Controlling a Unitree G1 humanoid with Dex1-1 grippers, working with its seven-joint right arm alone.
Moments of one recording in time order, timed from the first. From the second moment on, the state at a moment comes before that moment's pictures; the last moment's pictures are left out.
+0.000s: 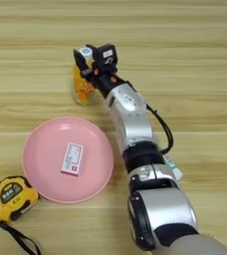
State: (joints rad) arm -0.63 -0.10 -0.05 0.64 0.16 -0.25 0.42
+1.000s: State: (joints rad) arm -0.64 -0.09 -0.05 0.64 0.16 -0.26 0.43
